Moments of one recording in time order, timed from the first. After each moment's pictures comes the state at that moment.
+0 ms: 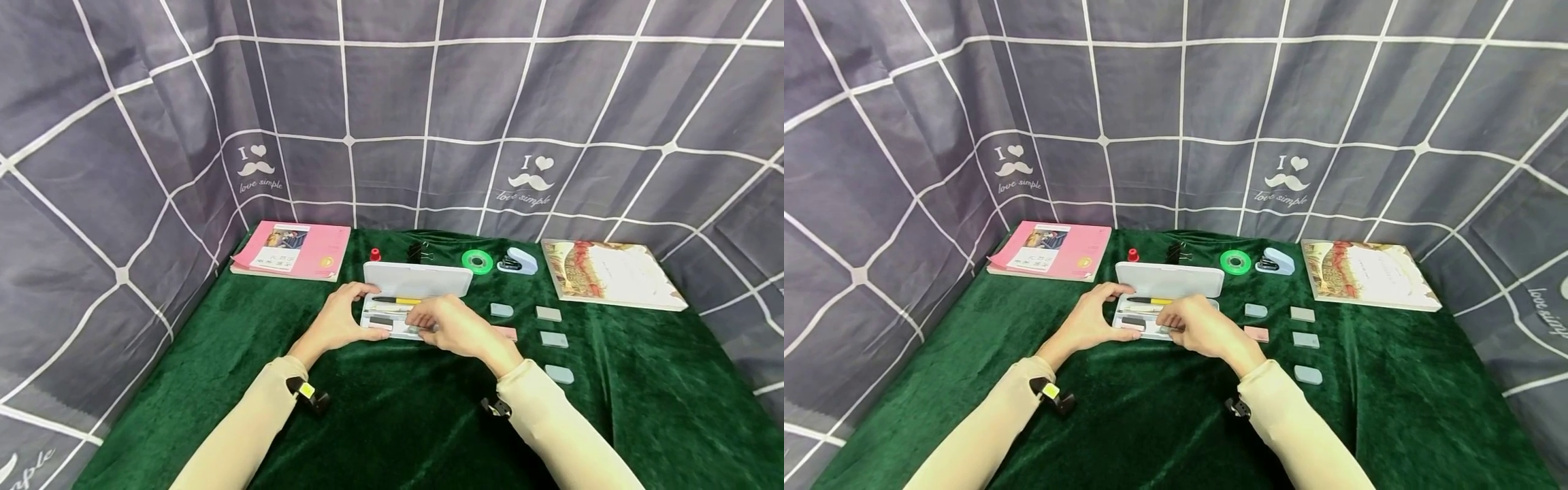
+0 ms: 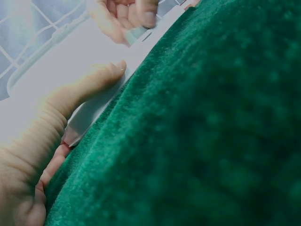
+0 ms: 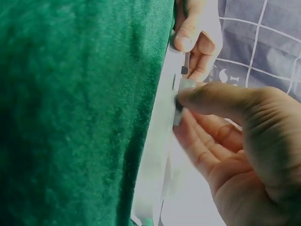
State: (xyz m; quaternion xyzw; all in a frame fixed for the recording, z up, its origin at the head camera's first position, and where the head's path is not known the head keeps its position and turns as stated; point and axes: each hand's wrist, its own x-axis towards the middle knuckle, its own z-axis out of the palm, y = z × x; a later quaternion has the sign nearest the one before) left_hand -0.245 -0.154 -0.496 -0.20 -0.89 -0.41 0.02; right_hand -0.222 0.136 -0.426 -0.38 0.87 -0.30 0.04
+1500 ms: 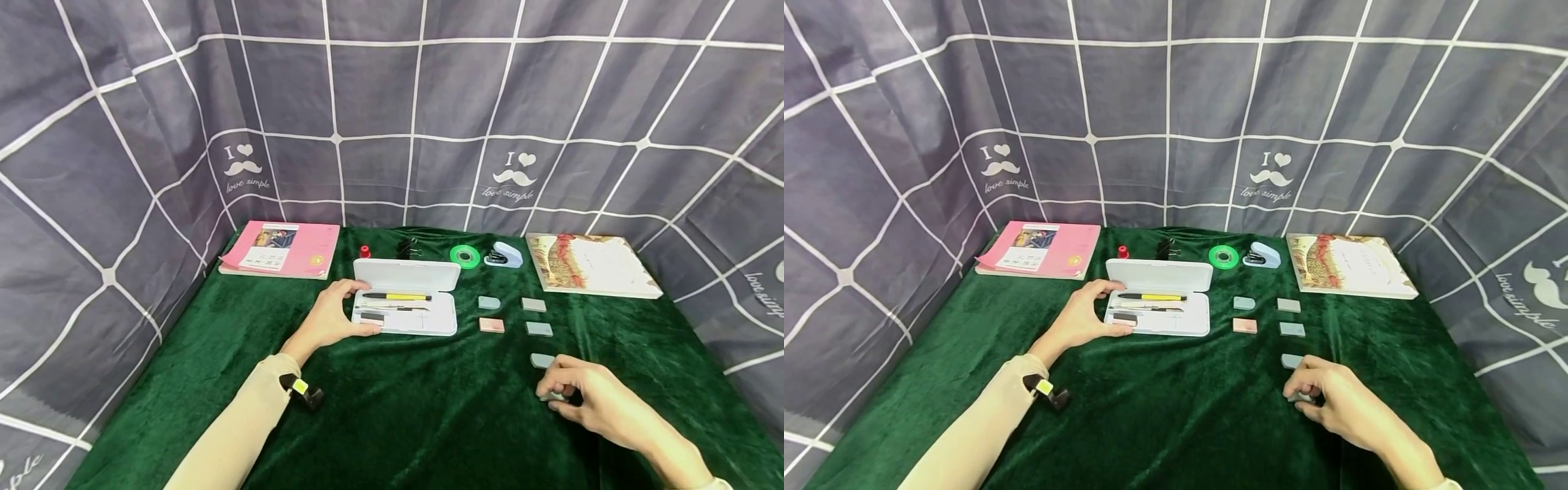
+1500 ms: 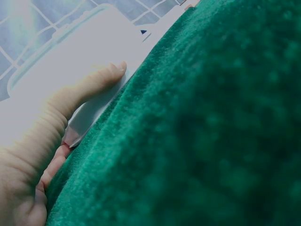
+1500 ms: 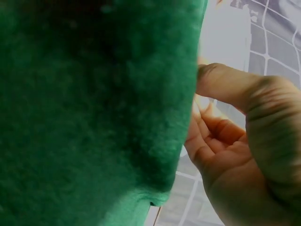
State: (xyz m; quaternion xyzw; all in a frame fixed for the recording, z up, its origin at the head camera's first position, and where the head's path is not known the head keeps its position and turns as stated) left_hand -0.241 -0.151 -0.493 -0.19 -0.89 -0.41 0.01; right_hand -0.088 0.338 -0.446 -0.34 0.89 -0.29 -0.05
